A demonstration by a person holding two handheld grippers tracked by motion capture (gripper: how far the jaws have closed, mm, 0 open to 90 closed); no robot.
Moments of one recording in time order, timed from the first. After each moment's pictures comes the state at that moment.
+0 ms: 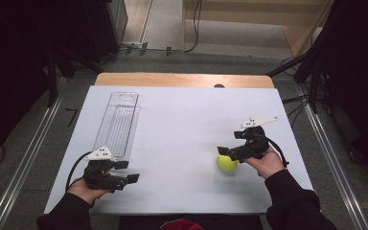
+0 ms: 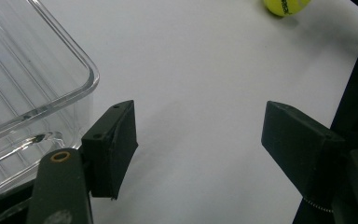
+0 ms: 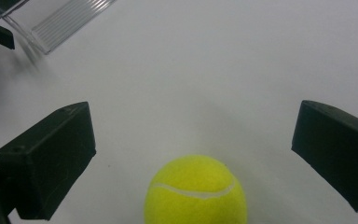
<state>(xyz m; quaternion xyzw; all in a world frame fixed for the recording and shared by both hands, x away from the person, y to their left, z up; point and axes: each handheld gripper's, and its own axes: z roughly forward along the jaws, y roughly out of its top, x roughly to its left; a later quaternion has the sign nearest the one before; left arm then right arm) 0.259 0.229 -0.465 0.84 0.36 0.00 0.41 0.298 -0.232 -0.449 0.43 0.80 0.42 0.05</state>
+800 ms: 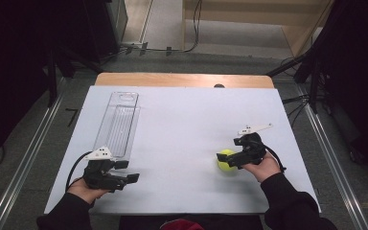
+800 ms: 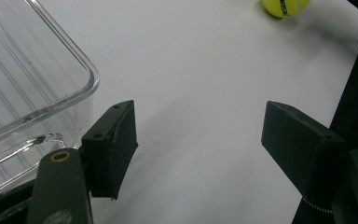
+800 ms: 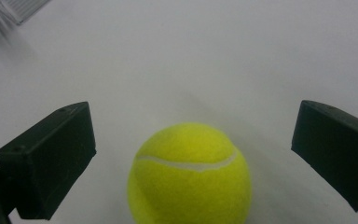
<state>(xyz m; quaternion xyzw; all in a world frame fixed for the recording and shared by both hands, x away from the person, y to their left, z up) 0.259 0.229 -0.464 0.84 0.36 0.00 0.41 0.292 -0.228 -0.473 0.45 0.81 0.38 0.05</state>
